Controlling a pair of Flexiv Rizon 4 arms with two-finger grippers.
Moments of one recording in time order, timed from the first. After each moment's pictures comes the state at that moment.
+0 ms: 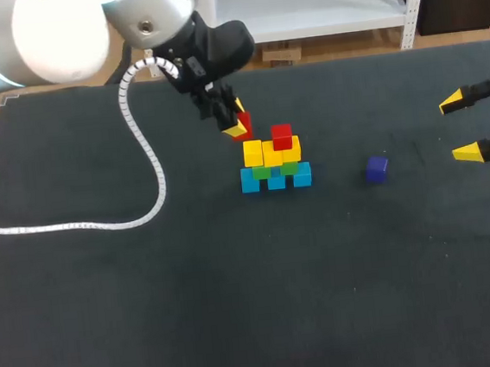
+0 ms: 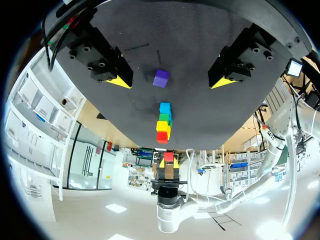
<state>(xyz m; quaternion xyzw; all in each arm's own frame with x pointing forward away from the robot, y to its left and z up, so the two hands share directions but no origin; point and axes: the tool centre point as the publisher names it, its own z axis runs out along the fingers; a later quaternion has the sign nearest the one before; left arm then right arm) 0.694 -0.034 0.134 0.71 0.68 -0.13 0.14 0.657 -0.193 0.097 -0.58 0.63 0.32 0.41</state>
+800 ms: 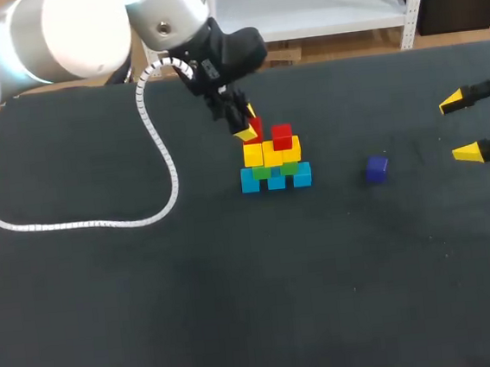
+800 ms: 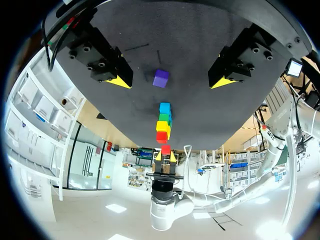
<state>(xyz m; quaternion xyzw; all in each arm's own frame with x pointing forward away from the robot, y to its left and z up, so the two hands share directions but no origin) 0.704 -0.048 0.114 0.72 0.67 -0.15 0.12 0.657 -0.193 0.097 -0.58 0.63 0.32 0.41</state>
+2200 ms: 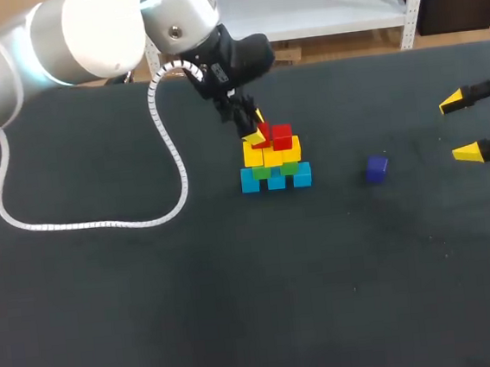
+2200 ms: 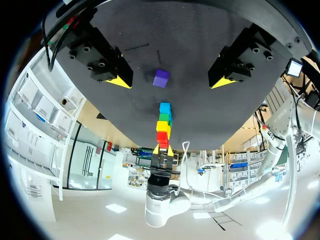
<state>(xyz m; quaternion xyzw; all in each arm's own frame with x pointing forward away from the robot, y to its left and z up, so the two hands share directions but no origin) 0.712 -0.060 0.095 0.72 0.67 -0.17 0.11 0.657 -0.193 0.097 -0.58 0.63 0.32 0.41</state>
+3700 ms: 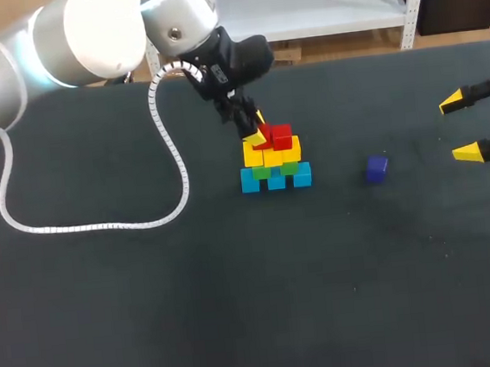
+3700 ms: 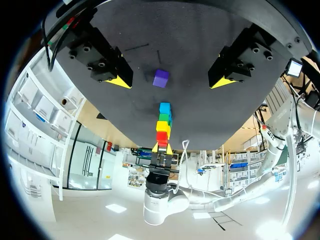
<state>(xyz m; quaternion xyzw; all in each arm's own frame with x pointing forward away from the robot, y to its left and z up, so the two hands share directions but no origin) 0.714 -0.061 0.089 0.72 0.66 -0.18 0.11 0.657 -0.193 0.097 -0.58 0.63 0.32 0.41</state>
